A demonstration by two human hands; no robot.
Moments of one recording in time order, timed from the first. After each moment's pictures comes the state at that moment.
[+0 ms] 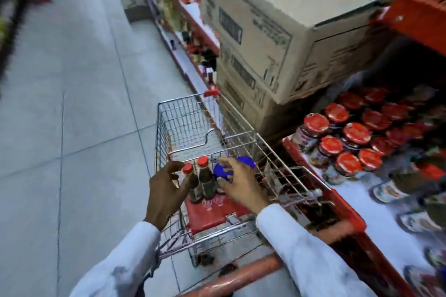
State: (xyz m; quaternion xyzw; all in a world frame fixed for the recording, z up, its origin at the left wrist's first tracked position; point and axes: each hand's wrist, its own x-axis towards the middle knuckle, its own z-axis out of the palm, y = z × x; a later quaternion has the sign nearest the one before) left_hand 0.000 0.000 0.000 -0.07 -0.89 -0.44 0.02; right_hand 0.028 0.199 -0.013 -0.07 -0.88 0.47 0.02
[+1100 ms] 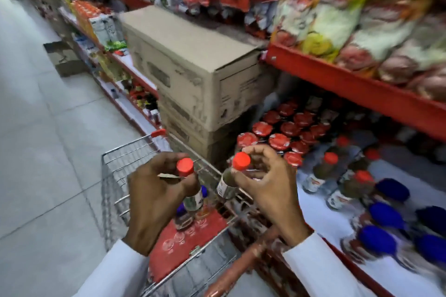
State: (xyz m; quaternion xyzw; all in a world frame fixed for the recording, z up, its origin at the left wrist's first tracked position) left_hand 0.039 0.106 0.164 -0.18 -0.81 -0.56 0.02; right_hand 0.142 0.282 0.162 -0.21 -0.76 0.53 0.30
